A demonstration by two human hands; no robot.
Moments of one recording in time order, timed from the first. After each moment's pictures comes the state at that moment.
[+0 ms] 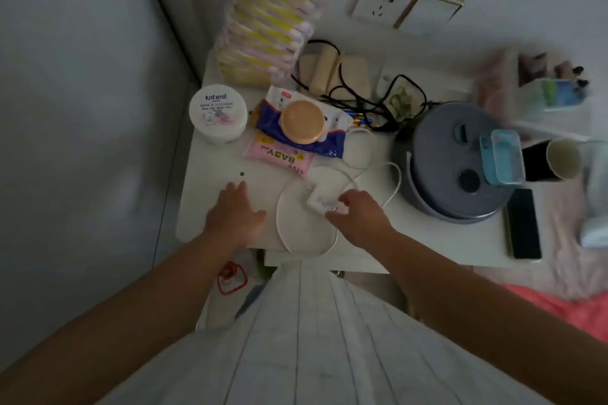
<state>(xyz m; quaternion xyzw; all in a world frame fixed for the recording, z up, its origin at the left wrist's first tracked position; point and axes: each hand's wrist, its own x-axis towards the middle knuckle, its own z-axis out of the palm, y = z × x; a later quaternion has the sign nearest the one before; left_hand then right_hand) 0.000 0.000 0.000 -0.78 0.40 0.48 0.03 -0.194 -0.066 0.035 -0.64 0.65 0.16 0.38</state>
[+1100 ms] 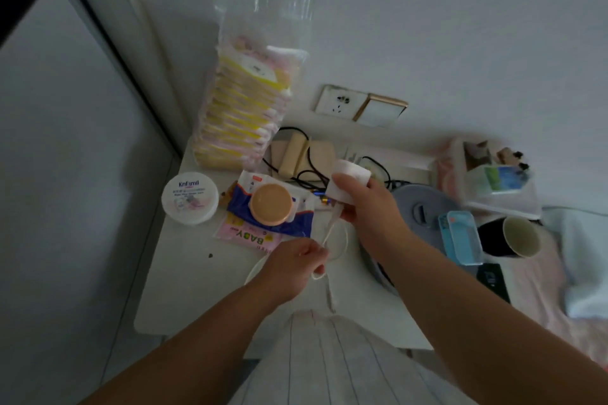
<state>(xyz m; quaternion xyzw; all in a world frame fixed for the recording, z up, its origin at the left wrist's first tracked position) -0.091 -0.089 0.086 -0.64 0.35 0.62 -0.29 -0.190 -0.187 0.128 -0.39 0.62 -0.25 0.62</state>
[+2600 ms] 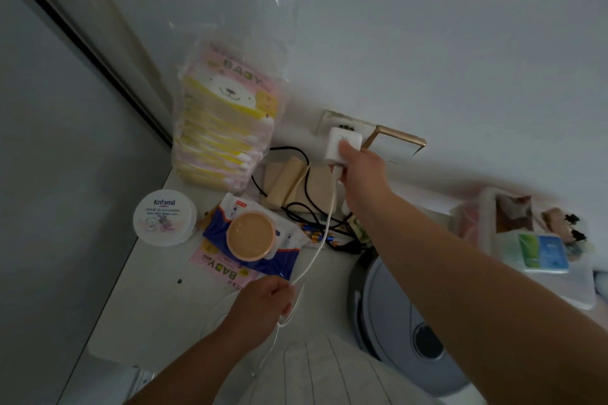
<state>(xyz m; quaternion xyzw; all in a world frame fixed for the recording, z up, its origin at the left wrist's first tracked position) -0.113 -0.128 0.044 -0.74 0.24 0.56 -0.29 -0.167 -0.346 0.059 -0.36 0.63 -0.27 0.64</state>
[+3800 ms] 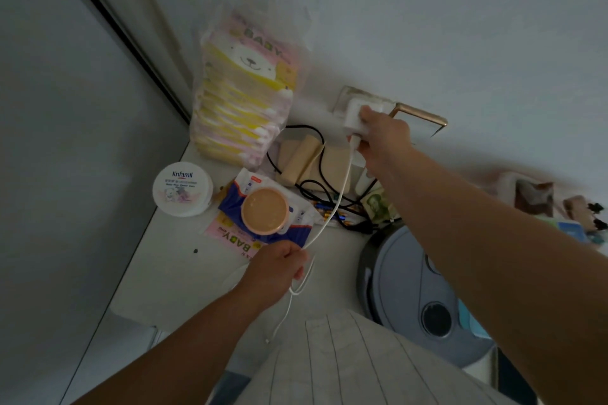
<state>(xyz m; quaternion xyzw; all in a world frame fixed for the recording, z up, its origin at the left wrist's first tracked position) -0.112 -0.134 0.055 -0.75 0.22 0.55 -0.29 -0.159 -0.355 0.091 -0.31 0.65 -0.26 0.65</state>
